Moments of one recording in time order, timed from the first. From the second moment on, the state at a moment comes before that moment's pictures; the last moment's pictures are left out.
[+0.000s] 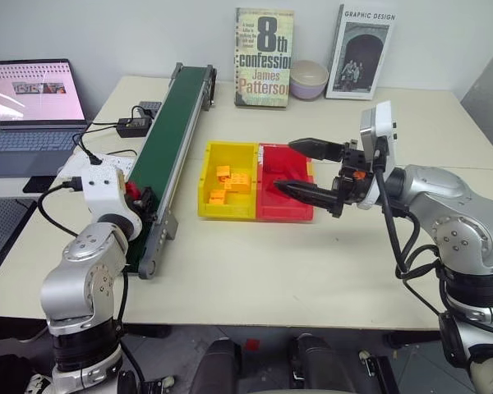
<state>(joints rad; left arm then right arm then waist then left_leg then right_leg) -0.34 0.41 0.36 -0.38 -0.32 0.93 -0.08 -0.65 -0.55 -0.02 -0.41 0.77 0.79 0.73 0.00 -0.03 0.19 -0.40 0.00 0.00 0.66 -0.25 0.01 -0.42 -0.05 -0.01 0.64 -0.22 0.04</state>
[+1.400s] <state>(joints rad) -1.06 0.48 -0.15 0.71 -0.06 0.09 -1.08 -0.41 -0.63 -0.16 -0.74 0.61 0.99 0.40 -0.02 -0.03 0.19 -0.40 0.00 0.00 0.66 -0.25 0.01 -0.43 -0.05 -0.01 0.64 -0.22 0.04</state>
